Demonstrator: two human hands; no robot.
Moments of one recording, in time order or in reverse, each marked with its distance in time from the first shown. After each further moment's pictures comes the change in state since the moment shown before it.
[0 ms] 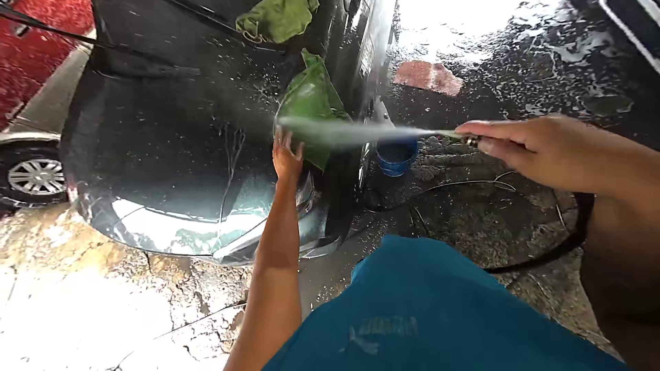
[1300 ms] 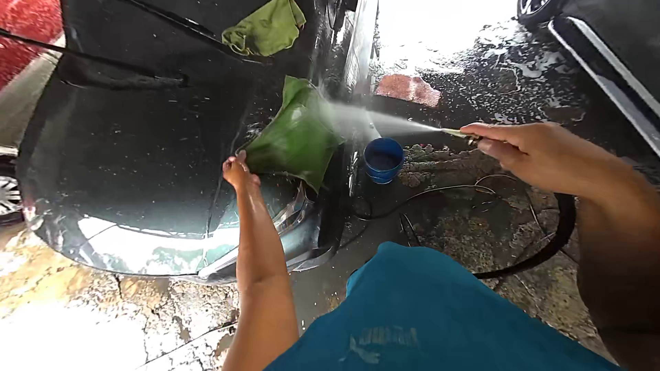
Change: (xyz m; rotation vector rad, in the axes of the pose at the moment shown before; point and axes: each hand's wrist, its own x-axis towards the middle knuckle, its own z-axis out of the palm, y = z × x) left_hand 0.018 -0.047 -0.036 -1.058 0.528 -0.685; right_hand -0.004 0.002 0.008 -0.007 0.041 0.194
